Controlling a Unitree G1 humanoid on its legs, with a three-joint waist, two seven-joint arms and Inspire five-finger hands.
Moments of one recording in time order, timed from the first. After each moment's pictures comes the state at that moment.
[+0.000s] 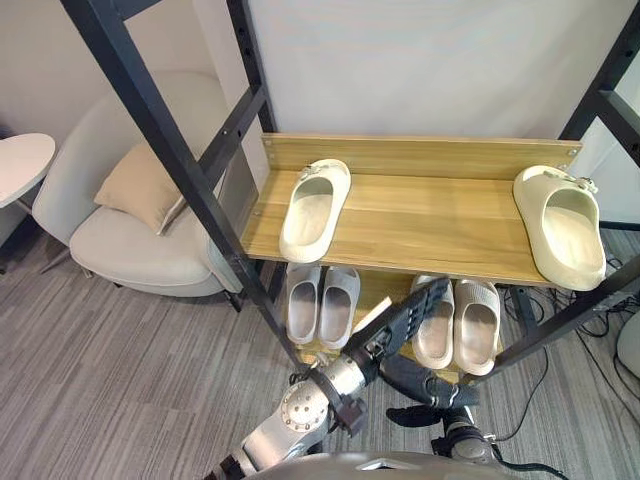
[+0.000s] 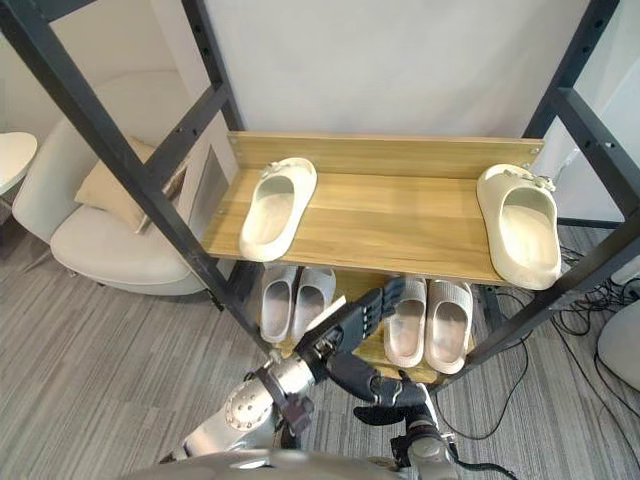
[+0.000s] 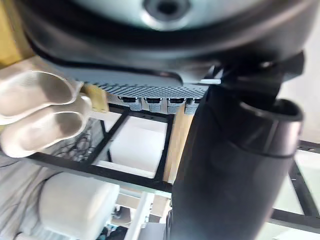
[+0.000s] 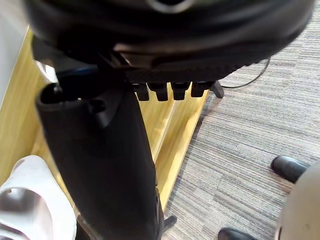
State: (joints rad) left arm 0.03 0.25 -0.81 -0.15 -0.36 -0.16 -0.04; right arm 0.09 -0.13 0.09 0.96 -0.15 -0.09 -0.14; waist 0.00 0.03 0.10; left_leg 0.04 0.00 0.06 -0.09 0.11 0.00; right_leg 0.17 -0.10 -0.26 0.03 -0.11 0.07
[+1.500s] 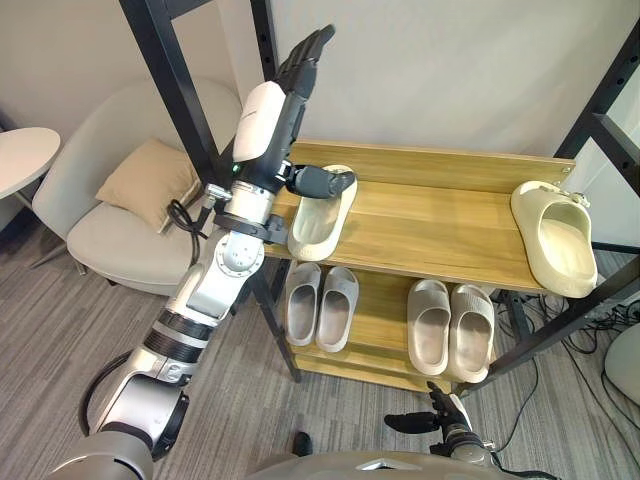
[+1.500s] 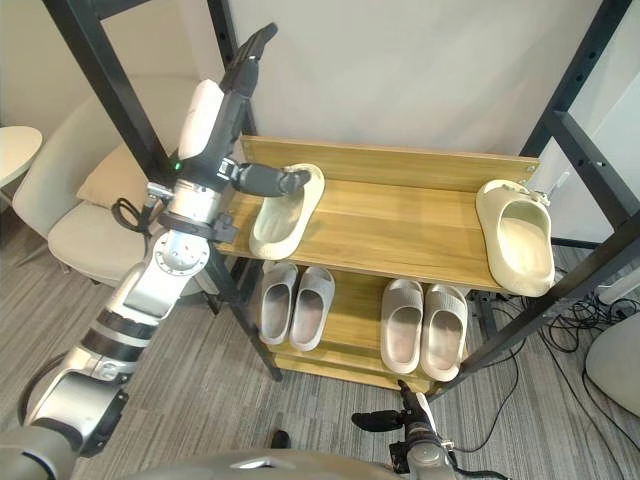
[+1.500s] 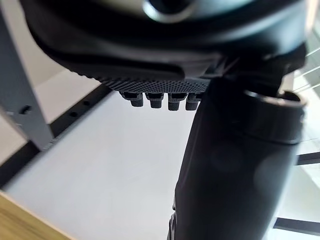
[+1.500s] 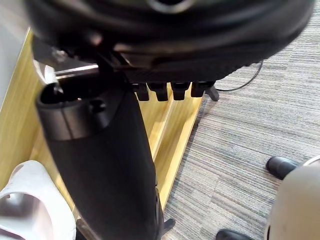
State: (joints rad) left arm -0.53 0.50 -0.28 0.07 0.39 -0.16 0.31; right arm 0.09 -0.12 0.06 0.99 -0.11 -0.09 -0.12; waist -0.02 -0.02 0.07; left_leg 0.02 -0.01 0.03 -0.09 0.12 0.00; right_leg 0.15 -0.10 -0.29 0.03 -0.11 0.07
